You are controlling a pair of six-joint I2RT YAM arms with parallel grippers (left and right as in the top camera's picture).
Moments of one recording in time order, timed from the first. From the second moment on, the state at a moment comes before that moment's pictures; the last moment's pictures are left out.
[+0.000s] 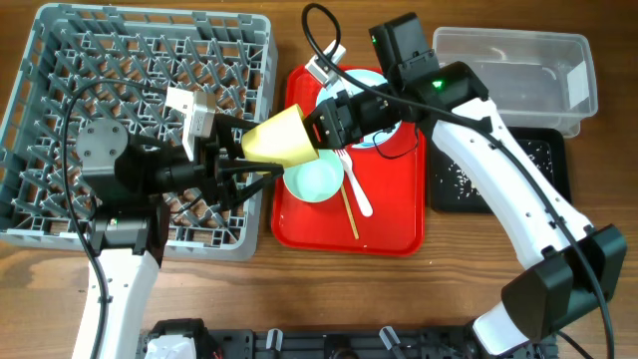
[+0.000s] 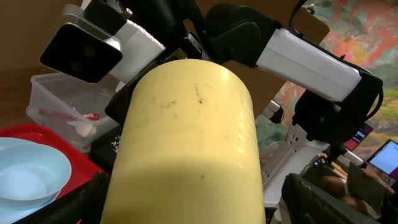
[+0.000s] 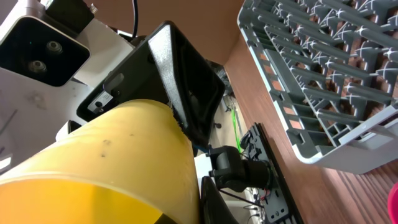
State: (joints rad) left arm 0.02 1.07 0.78 0.26 1.40 -0.52; right arm 0.45 1.74 1.61 -0.84 -1.31 0.29
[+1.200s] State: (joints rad) left arm 0.09 1.07 0.78 0.20 1.39 -0.53; right arm 0.45 1.74 1.61 -0.86 -1.24 0.35
